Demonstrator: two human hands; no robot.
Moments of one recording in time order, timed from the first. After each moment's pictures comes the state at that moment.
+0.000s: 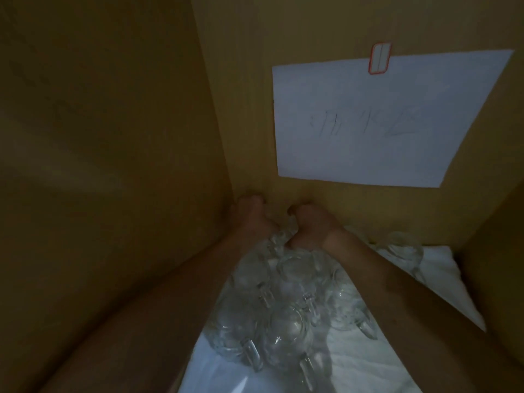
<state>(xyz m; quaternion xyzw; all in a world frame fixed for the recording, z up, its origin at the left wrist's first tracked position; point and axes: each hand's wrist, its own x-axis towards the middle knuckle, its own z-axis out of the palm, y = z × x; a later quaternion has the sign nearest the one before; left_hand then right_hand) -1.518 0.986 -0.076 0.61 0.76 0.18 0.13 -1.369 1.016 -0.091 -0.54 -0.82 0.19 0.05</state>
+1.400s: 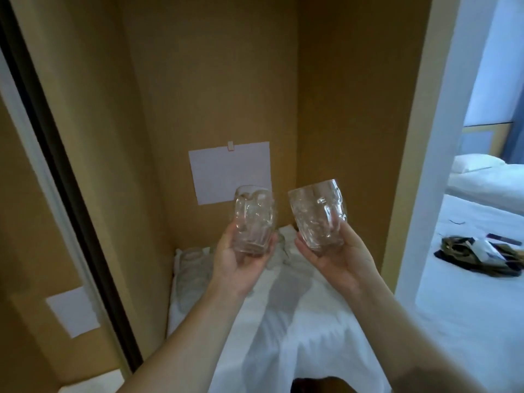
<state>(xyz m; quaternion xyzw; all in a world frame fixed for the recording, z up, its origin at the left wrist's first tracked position) -1.447 0.619 0.004 0.14 0.16 0.50 0.84 -1.273 0.545 0.003 -0.20 -0.23 0.59 0.74</state>
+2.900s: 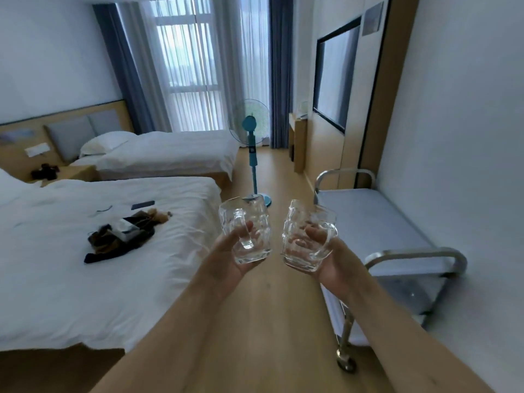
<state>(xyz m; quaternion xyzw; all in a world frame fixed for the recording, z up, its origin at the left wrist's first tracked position) -0.794 0.196 -0.070 0.44 -0.01 -0.13 0.89 -0.812 -0.022 -0.070 -0.43 -0.07 0.12 0.89</state>
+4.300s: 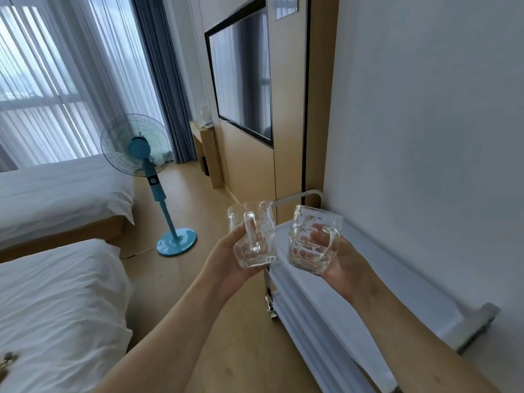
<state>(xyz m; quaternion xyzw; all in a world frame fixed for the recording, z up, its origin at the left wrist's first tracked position) -0.270 0.048 -0.087 0.41 -0.08 -0.39 0.82 -0.382 -0.156 -0.108 -0.46 0.01 -0.08 0.88</state>
